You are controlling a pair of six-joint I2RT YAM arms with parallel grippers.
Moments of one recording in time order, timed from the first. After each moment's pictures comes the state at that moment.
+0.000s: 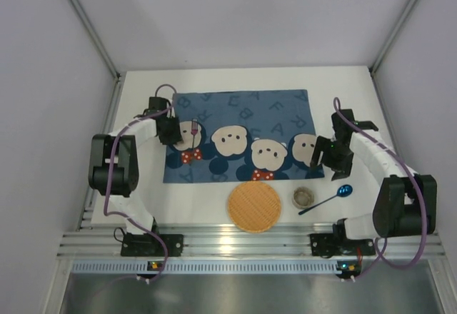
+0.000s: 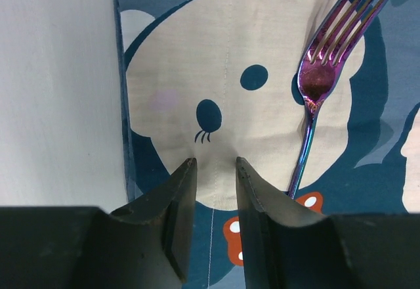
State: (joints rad) left arm -0.05 1.80 1.10 -0.34 0.13 -0.24; right arm 0.05 1.39 0.96 -0.98 -0.07 0.43
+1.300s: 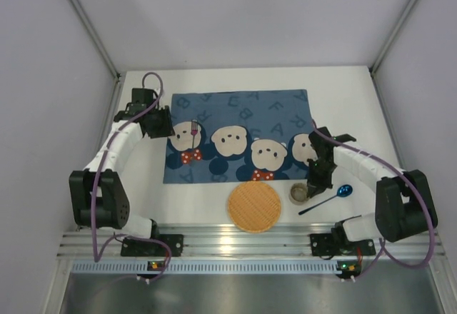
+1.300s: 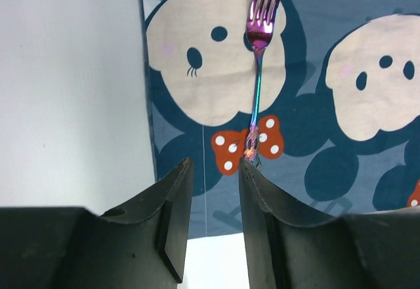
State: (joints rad) left arm -0.04 1.50 1.18 -0.61 0.15 -0.18; right arm 0.29 1.37 0.78 -0.96 -0.11 0.51
